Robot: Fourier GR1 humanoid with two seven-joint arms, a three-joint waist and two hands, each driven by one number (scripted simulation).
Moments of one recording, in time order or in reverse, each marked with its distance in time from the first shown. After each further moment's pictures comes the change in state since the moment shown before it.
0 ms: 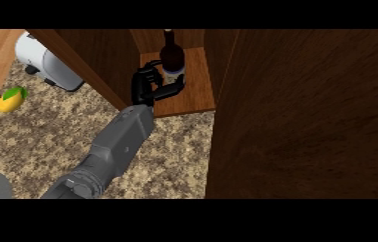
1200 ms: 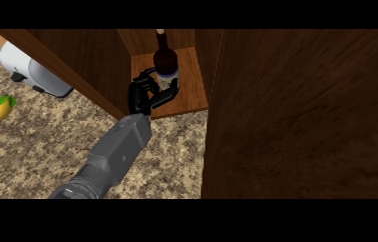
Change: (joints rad) left arm 0.085 0.005 -0.085 -0.045 0.093 0.024 -0.037; right arm 0.014 0.030 0.009 0.011 -0.027 0.018 -0.021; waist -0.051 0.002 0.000
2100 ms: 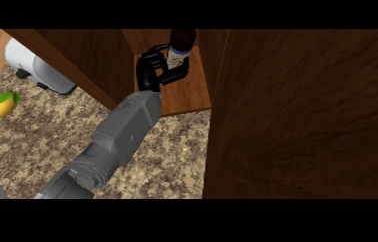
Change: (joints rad) left arm -0.179 -0.005 -0.035 0.011 0.050 0.131 0.117; right arm 0.033 -0.011 -0.038 0.004 -0.019 0.022 -0.021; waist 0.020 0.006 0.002
